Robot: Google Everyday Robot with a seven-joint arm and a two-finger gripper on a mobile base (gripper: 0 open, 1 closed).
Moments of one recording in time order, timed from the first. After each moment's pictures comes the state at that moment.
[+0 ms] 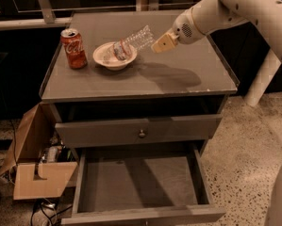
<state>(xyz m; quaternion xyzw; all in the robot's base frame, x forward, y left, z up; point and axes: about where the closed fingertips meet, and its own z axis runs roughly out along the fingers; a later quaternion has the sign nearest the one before) 0.704 -0.087 0.913 -0.42 0.81 0.20 0.36</state>
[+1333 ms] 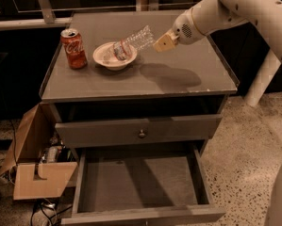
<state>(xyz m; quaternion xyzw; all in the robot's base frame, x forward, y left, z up) 0.704 -0.087 0.913 -0.42 0.81 0.20 0.36</state>
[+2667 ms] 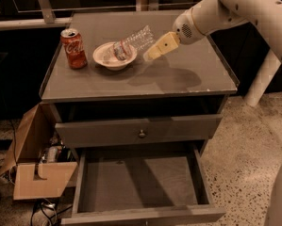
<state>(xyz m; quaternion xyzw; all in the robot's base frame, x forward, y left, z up) 0.704 -0.087 0.913 -0.42 0.81 0.20 0.36</state>
